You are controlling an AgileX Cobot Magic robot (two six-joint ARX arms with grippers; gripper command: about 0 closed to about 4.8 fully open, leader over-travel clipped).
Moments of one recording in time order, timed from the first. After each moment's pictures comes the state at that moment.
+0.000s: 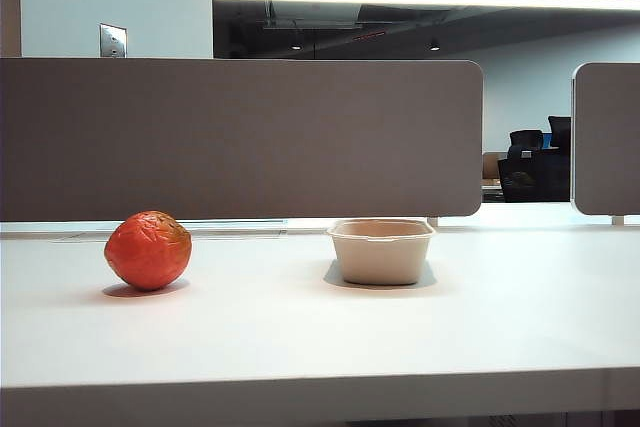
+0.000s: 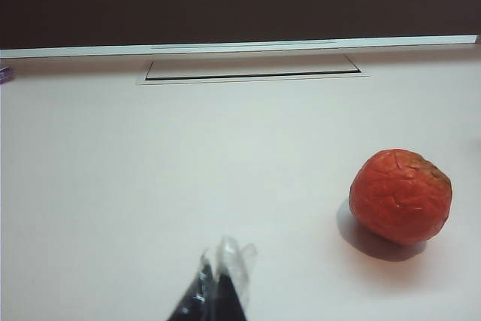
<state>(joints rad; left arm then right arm) 0.00 0.01 0.01 -0.08 0.01 0.03 0.15 0.00 0.01 -0.04 0.11 0.00</state>
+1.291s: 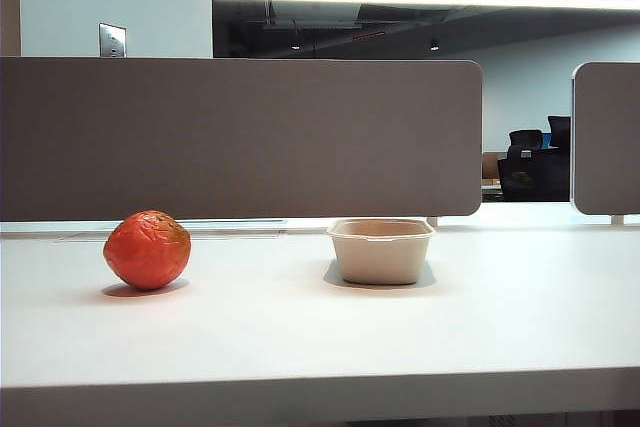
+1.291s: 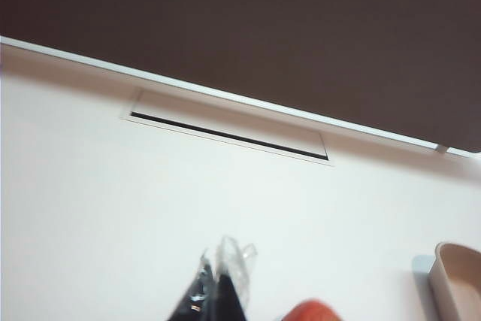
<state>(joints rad) 0.00 0.55 0.57 -0.15 -0.01 -0.26 0.15 0.50 0.71 -0.23 -0.06 0.13</state>
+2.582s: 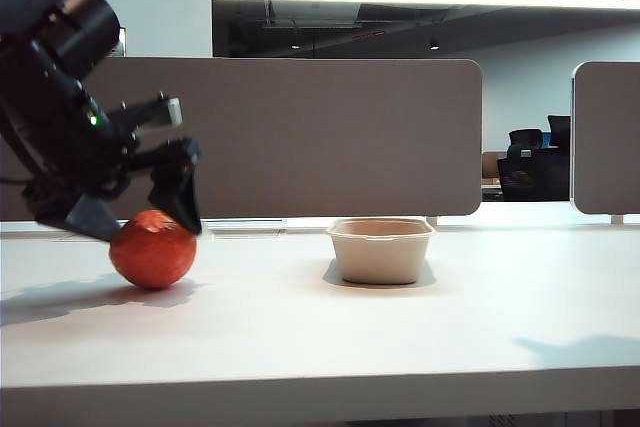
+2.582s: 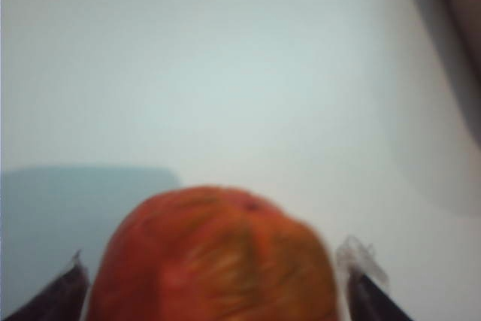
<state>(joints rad) -0.29 1.63 0.85 0.01 0.13 -0.08 0.78 0.74 0.98 -0.63 0.14 0.13</state>
